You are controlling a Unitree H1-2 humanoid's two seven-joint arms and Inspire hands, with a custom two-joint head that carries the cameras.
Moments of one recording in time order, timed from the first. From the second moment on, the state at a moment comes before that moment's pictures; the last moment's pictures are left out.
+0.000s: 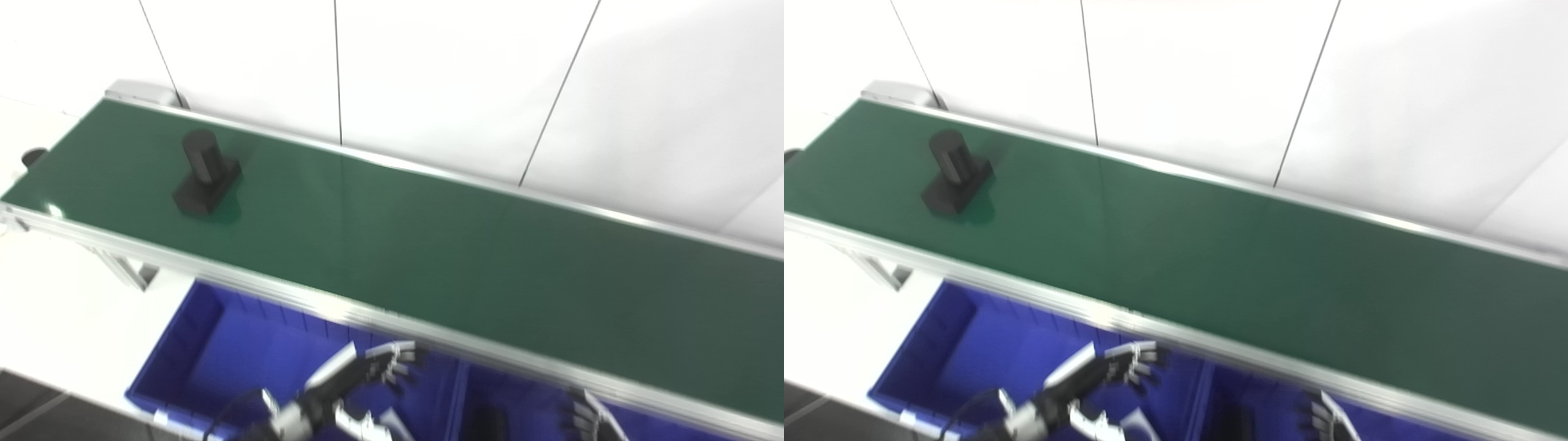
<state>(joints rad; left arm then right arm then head) 0.29 0.24 -0.34 0.20 0.08 -0.43 -0.09 0.29 -0.28 0.27 0.10 -0.25 -0.41 -0.08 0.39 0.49</state>
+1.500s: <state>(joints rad) 0.24 0.27 -0.46 0.24 0.10 -0.43 0.04 0.25 -0.27 0.26 -0.15 -0.19 -0.41 -0.21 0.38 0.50</state>
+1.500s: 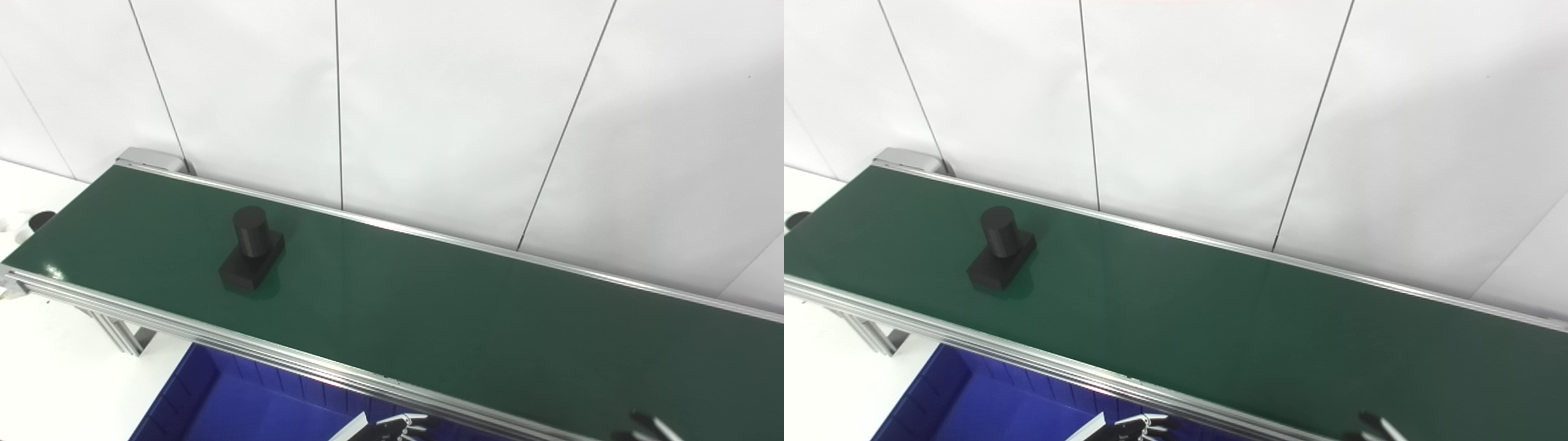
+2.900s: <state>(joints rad) 0.25 0.28 -0.42 0.21 0.05 -0.43 -0.02 -0.16 -0.07 0.23 -0.16 -0.47 -0.03 0.06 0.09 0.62</state>
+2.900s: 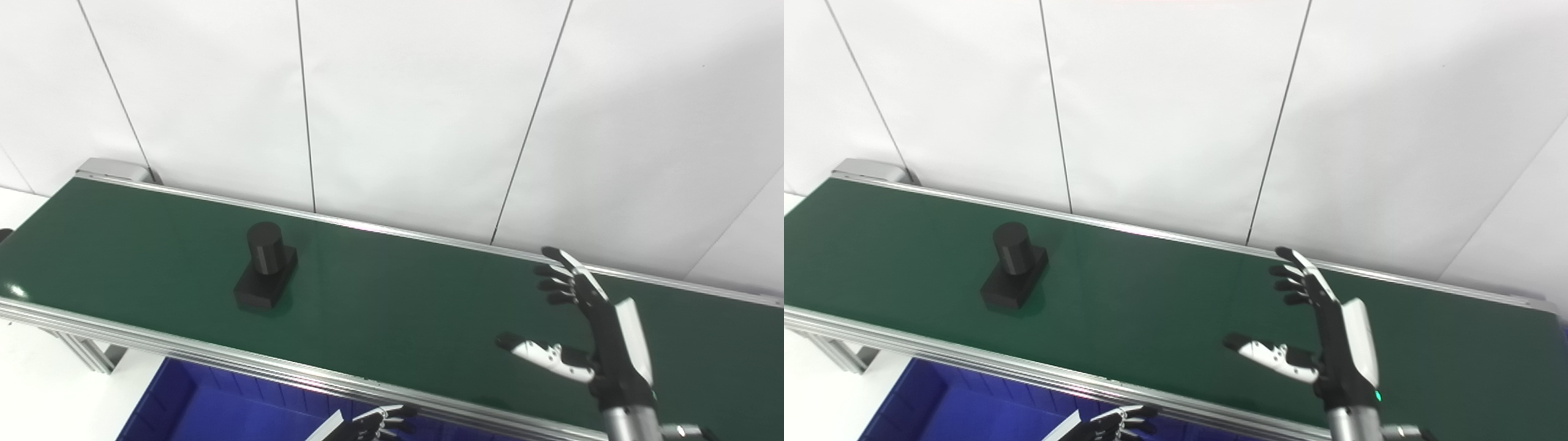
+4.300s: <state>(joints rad) 0.30 0.24 -0.24 0.13 0.00 -0.44 -0.24 -0.48 0.07 0.40 0.29 -0.59 0.17 0.08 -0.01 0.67</state>
